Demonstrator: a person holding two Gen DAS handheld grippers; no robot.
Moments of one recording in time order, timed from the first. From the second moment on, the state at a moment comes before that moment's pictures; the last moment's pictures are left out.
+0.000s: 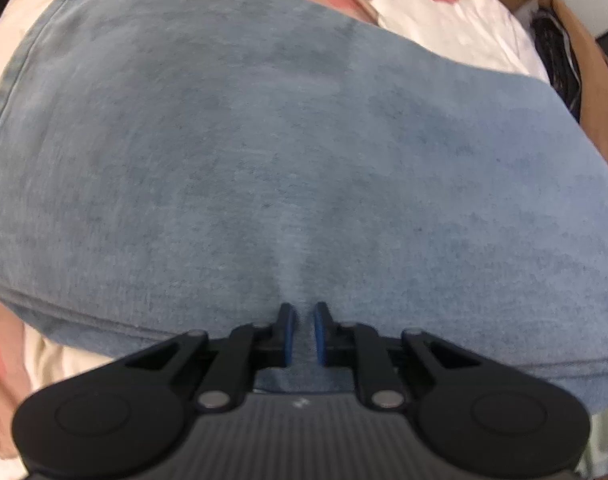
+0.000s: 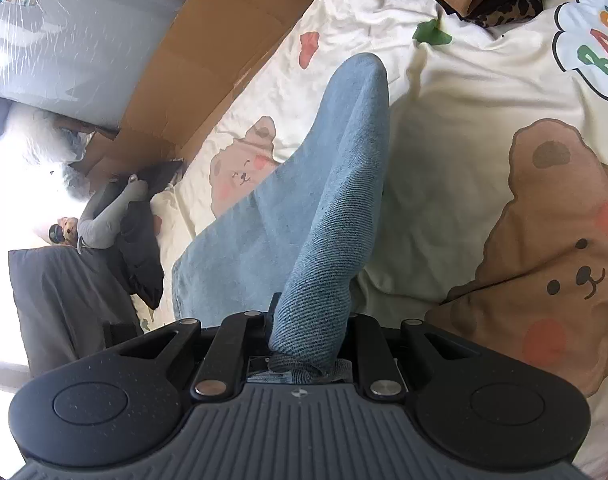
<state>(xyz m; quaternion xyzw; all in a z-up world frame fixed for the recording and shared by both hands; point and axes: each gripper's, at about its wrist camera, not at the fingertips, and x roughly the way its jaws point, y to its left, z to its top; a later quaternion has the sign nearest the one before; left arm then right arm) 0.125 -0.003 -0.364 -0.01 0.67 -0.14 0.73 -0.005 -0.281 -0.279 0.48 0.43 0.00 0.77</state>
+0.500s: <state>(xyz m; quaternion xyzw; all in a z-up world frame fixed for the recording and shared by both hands) 0.205 -0.053 -0.369 0.09 0.67 -0.15 0.72 -0.013 -0.286 -0.285 0.49 0.43 0.00 0.76</state>
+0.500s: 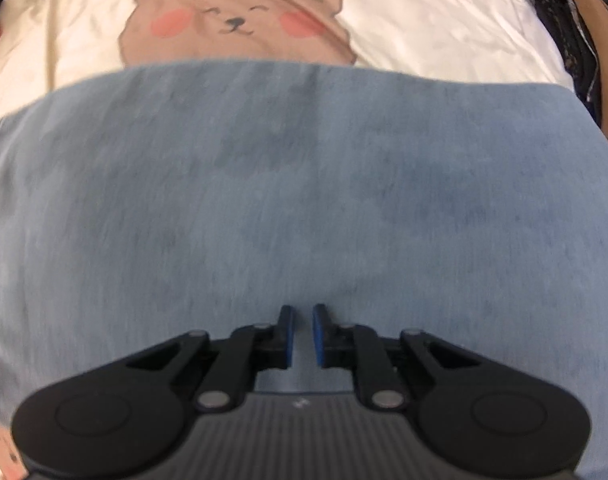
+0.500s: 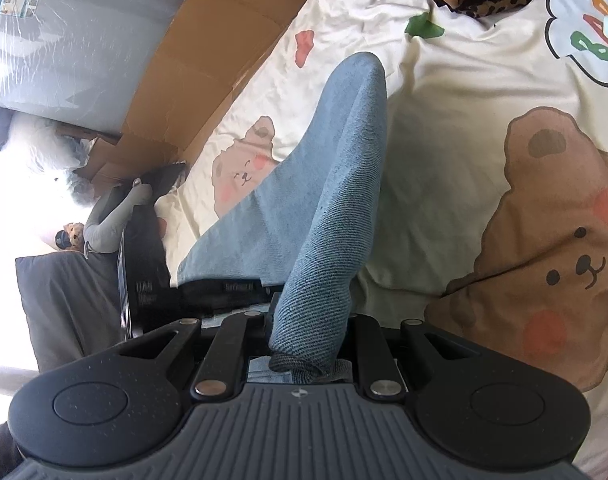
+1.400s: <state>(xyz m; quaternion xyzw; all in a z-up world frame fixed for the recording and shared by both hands) 0.272 -0.095 -0.362 0.14 0.63 -0.15 0.75 -0.012 -0.289 -0.292 0.52 0.41 0.01 0.75</state>
